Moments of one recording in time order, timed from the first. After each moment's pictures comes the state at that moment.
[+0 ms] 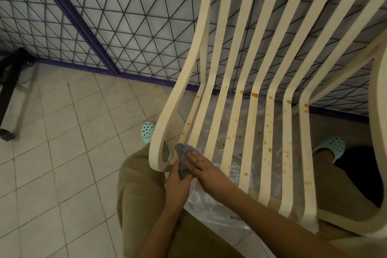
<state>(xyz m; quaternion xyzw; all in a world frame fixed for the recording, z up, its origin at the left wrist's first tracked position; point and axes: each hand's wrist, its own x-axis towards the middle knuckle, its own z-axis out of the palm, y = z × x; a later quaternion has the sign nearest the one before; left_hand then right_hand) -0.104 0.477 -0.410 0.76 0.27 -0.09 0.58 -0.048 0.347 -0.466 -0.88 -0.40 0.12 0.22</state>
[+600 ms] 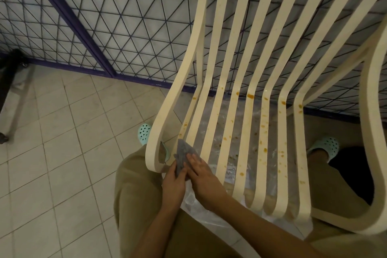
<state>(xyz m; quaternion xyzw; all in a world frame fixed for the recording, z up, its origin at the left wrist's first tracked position) -0.103 0.475 -0.411 0.74 0.30 -0.08 0.60 -0.074 0.354 -0.459 -0.91 -0.32 0.14 0.24</state>
